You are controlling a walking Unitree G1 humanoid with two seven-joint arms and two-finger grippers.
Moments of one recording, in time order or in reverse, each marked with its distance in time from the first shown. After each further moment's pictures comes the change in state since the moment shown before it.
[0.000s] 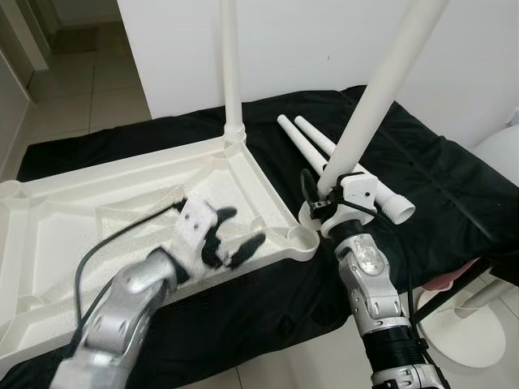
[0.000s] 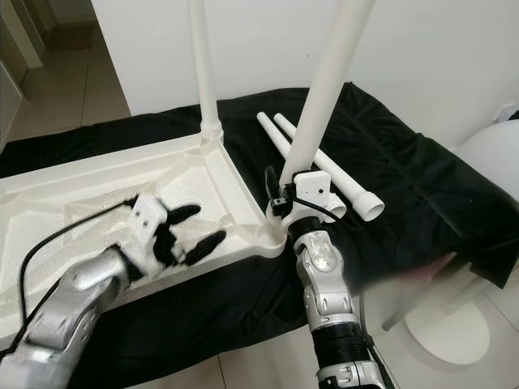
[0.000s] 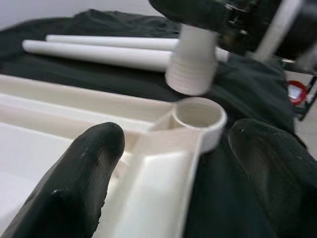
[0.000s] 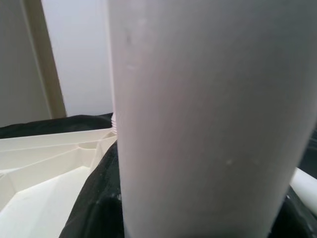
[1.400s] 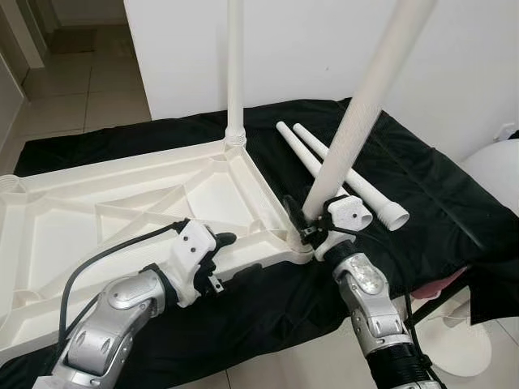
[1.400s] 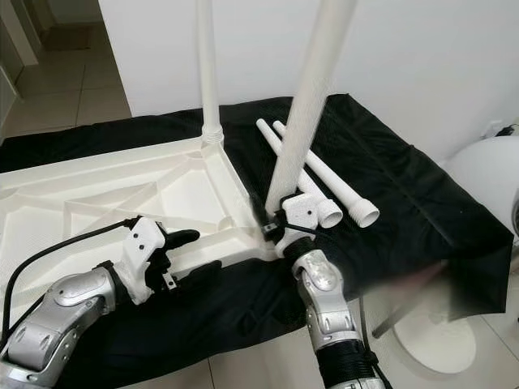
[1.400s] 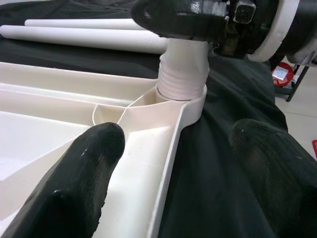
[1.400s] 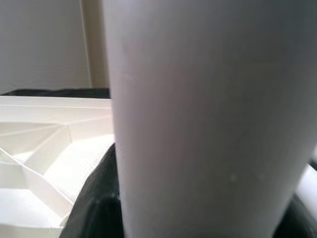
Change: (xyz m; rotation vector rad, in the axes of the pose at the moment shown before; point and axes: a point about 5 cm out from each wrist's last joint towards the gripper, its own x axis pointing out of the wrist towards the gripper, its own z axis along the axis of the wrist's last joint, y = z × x) left arm -0.013 -0.005 -0.007 0.023 0.099 -0.038; right arm -0.022 0.012 -0.028 0.007 0.114 0.206
